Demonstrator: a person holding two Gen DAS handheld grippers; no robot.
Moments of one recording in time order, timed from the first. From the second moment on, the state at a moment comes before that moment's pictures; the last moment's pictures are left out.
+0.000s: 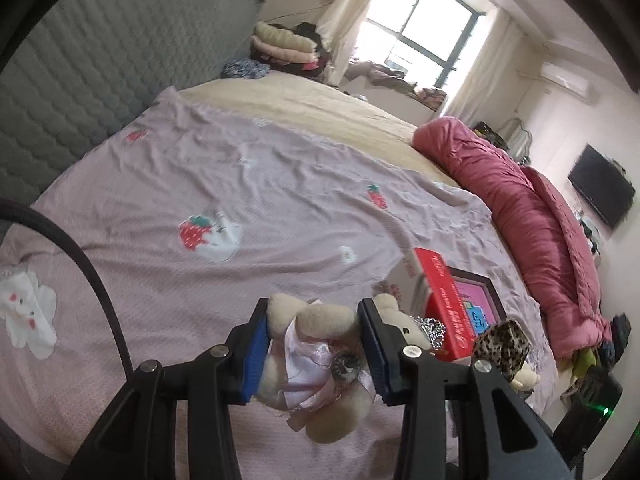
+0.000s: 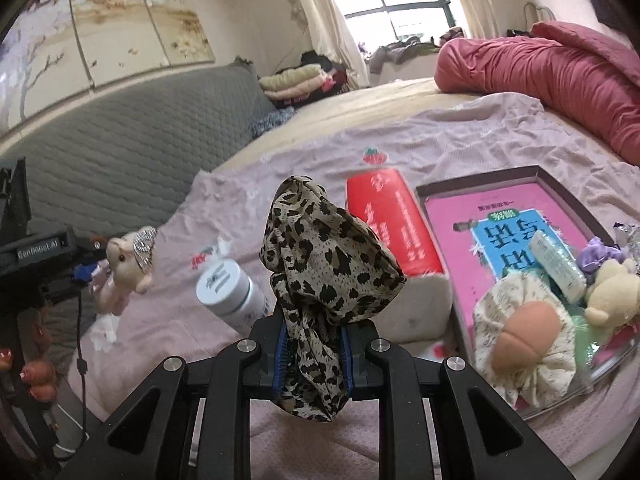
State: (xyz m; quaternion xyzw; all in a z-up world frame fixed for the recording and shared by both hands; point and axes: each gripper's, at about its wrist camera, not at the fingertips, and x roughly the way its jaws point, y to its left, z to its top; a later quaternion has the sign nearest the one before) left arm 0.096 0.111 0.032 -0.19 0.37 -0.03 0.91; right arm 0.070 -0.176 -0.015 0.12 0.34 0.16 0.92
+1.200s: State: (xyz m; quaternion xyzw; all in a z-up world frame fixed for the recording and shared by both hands) left arm 0.105 -0.148 0.064 -0.02 0.38 -0.19 0.90; right arm 0.035 -0.365 0.015 0.18 0.25 -0.04 0.95
